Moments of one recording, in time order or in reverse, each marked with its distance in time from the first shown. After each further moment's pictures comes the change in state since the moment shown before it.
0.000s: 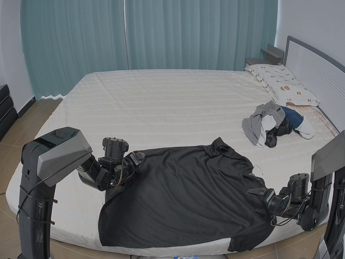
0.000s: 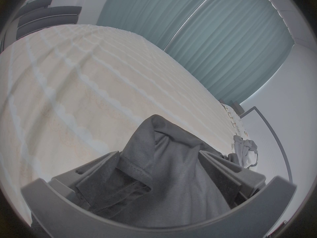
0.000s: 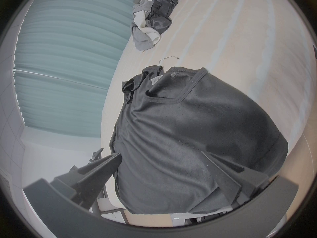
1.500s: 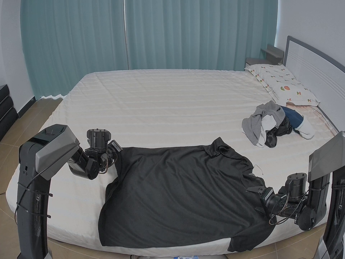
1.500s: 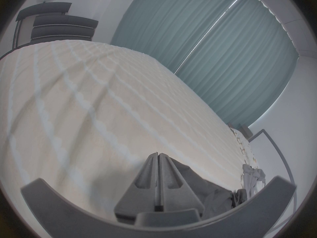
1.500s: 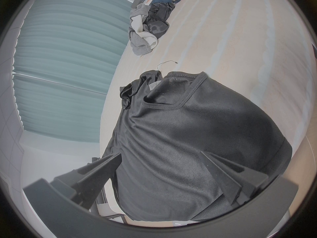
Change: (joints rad) left arm 0.145 0.053 -0.157 -0.015 0.066 0.017; right arm 0.011 0.018 -0.022 0.000 -0.030 0.020
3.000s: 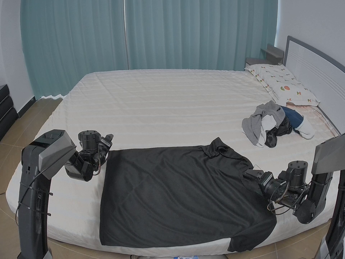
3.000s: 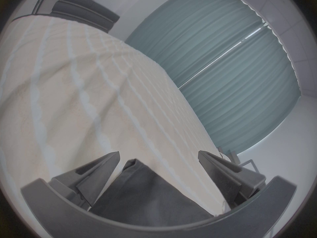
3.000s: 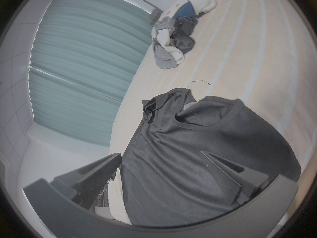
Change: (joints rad) left arm 0.083 0.050 0.020 -0.172 -0.059 -0.219; right arm 0.034 -0.106 -0.163 0.089 -0.080 -0.069
